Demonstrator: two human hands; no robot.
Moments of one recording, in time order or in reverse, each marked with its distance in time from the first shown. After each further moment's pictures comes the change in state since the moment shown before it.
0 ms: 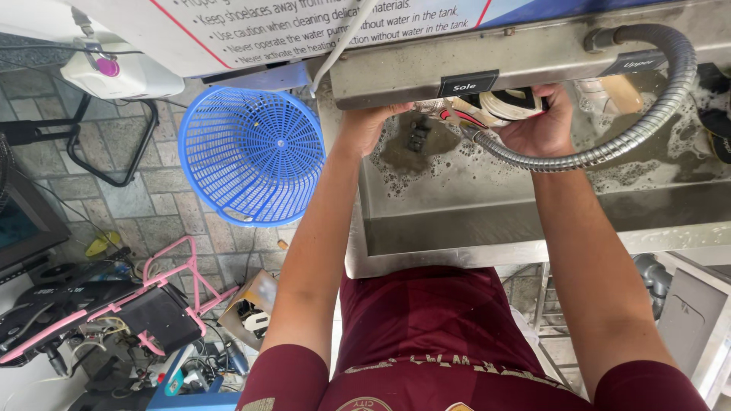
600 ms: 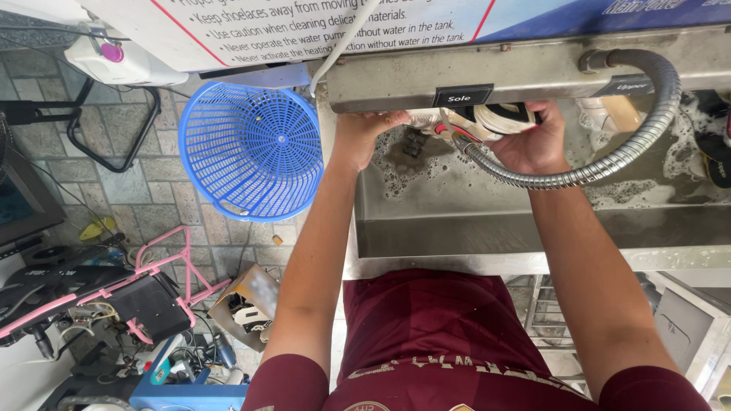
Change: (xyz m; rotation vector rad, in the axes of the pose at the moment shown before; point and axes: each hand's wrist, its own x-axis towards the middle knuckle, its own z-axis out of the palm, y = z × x) left_hand -0.029 0.025 0.032 0.082 0.137 0.066; right_hand -0.003 -0.008 0.015 0.055 0.040 0.119
